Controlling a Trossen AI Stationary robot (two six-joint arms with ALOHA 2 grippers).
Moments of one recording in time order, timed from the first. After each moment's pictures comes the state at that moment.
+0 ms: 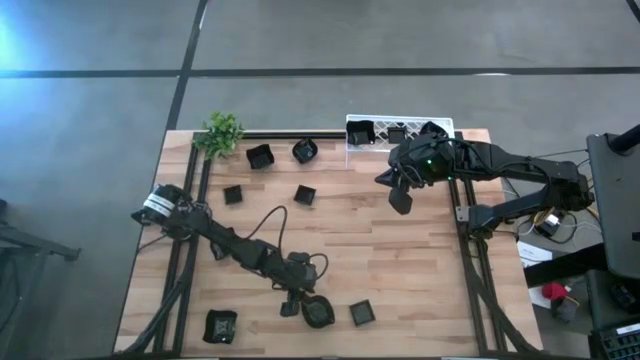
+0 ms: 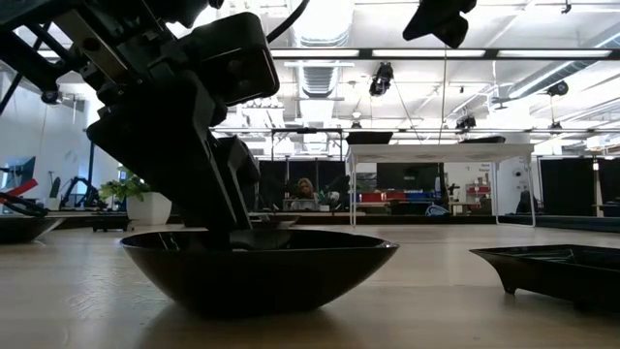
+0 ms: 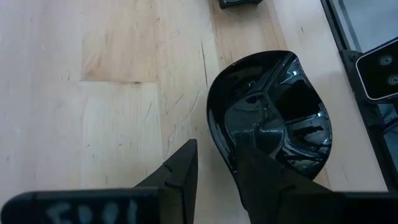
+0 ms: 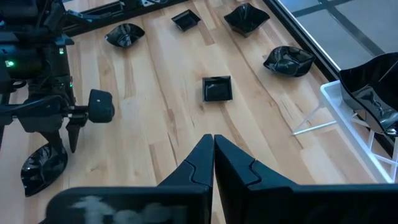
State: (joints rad) left arm -0.41 1.82 0.93 0.14 0.10 -0.43; right arm -0.14 1.15 1.23 -0.77 0.03 0.23
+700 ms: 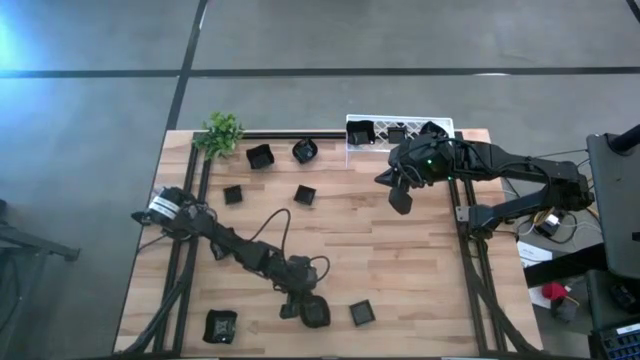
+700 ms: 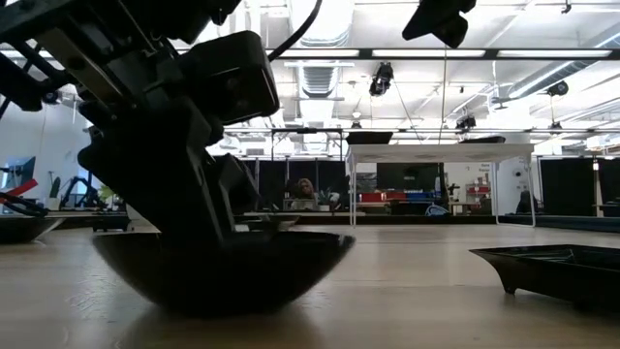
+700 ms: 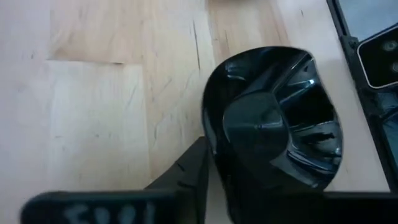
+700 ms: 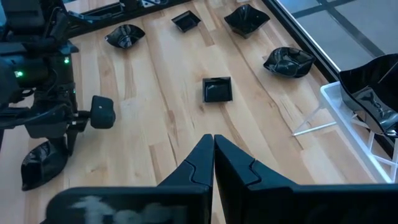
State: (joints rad) left arm -0.41 1.86 0.93 0.17 0.15 -0.44; right arm -0.14 1.15 1.23 -0.76 0.03 0.22
